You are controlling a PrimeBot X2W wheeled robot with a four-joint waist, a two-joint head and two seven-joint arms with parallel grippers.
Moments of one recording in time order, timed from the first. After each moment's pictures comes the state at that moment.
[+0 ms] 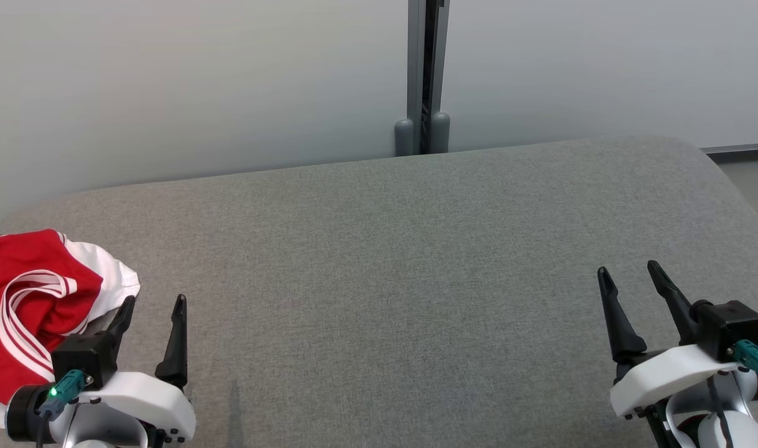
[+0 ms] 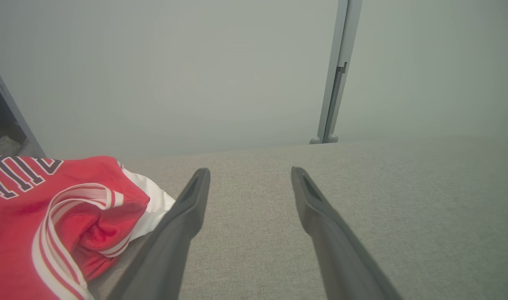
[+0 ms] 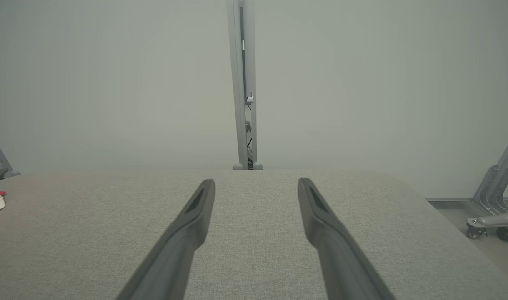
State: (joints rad) left arm -0.05 0.26 -0.13 0.16 -0.35 0.09 -0.06; right arm -0.10 -0.08 0.01 0.12 0.15 0.13 -0.04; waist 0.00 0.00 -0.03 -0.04
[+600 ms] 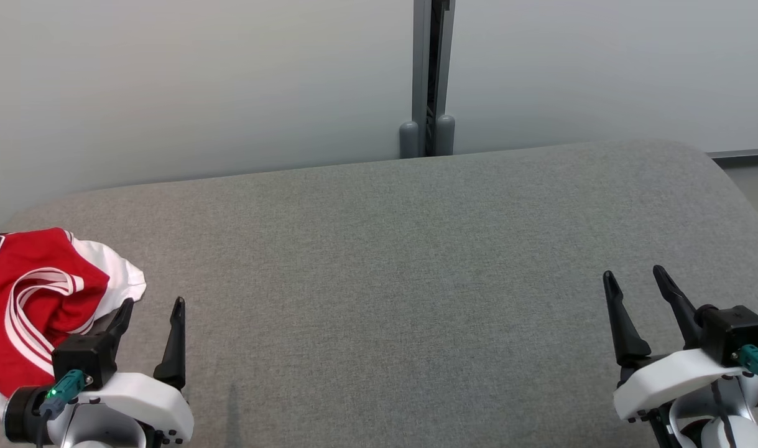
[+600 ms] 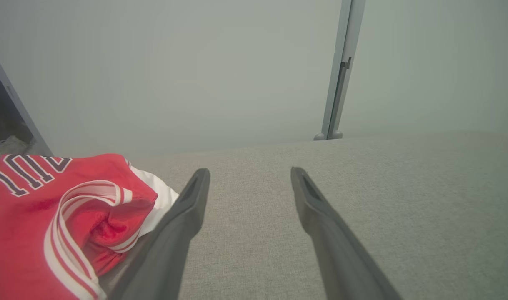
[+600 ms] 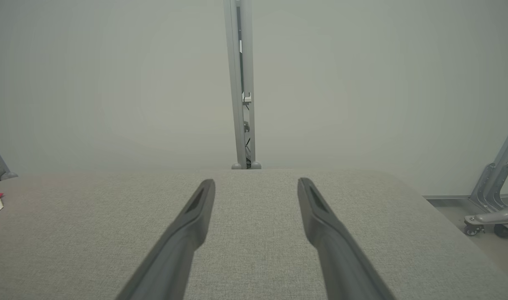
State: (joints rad) left arm -0.05 0.26 -0.13 0.17 -0.34 0.09 -0.04; right arm -0.08 -0.06 -0.01 0.12 0.13 0.13 -0.04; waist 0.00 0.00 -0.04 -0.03
